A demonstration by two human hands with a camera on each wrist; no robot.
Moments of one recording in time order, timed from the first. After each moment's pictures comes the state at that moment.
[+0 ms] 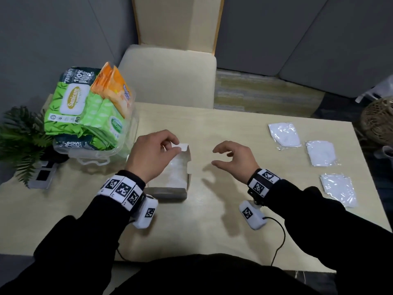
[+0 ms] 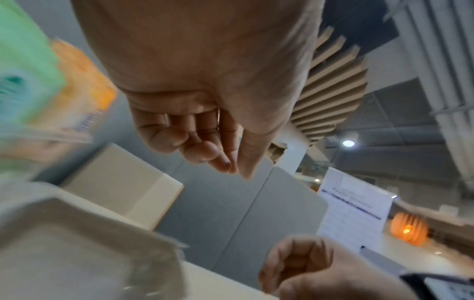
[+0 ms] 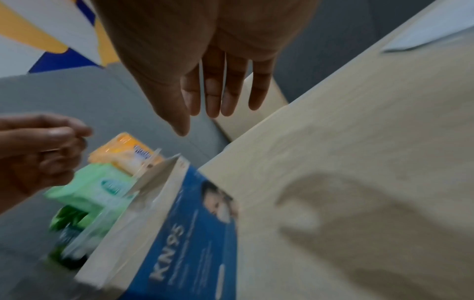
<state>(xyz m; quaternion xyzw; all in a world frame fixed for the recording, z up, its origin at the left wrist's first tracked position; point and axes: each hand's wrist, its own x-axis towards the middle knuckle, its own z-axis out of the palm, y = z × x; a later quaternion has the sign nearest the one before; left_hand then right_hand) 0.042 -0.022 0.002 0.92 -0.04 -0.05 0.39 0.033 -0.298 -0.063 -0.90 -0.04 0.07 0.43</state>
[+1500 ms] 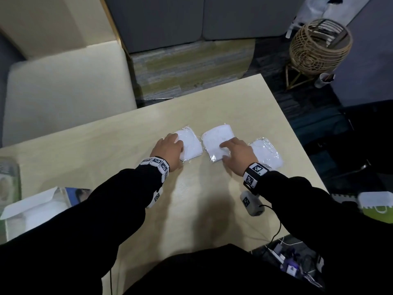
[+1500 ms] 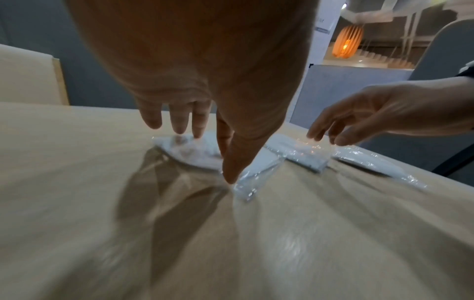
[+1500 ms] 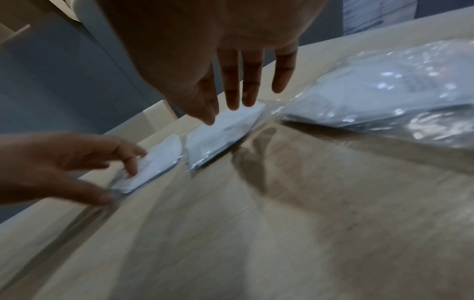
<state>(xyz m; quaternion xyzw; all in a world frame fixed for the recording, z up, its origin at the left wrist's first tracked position) 0.114 -0.378 -0.165 0.92 -0.34 -0.22 0.00 -0.021 -0.615 -0.171 -0.95 0.17 0.13 0.22</state>
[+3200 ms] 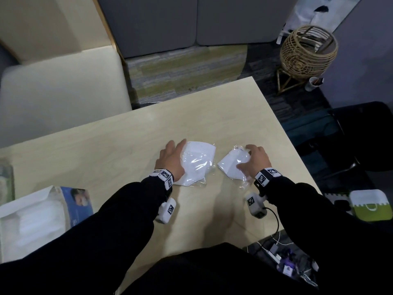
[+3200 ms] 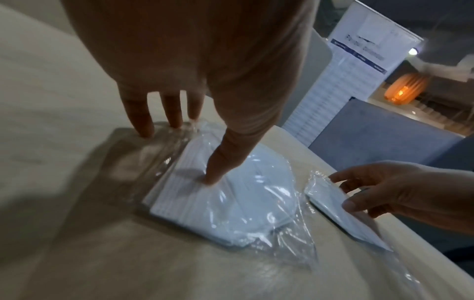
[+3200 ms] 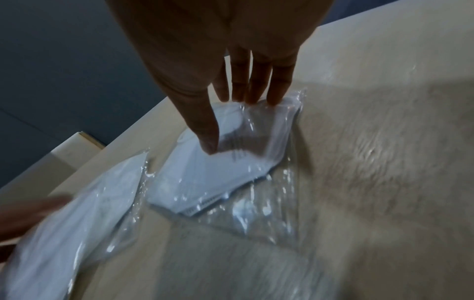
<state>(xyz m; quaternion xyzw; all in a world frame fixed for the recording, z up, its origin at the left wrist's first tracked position) 0.062 -0.388 -0.166 0.93 -0.17 -0.30 0.15 -0.069 -0.663 -0.179 -0.86 0.39 0.14 0.28</state>
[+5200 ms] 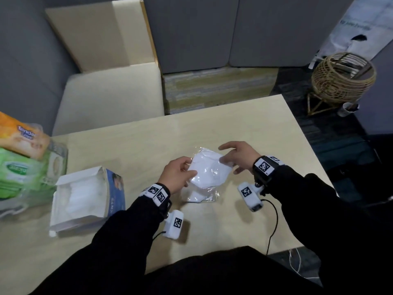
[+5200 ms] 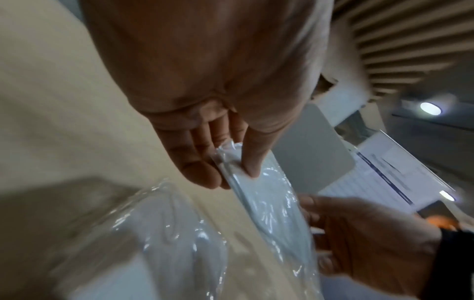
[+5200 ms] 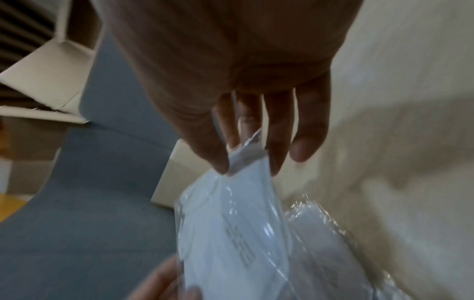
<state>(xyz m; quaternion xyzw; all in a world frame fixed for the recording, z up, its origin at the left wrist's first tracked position) 0.027 -0.302 -0.118 0.79 -0.01 -0.29 0.54 -0.006 -0.559 -0.074 -0.76 0.22 0.21 0.57</state>
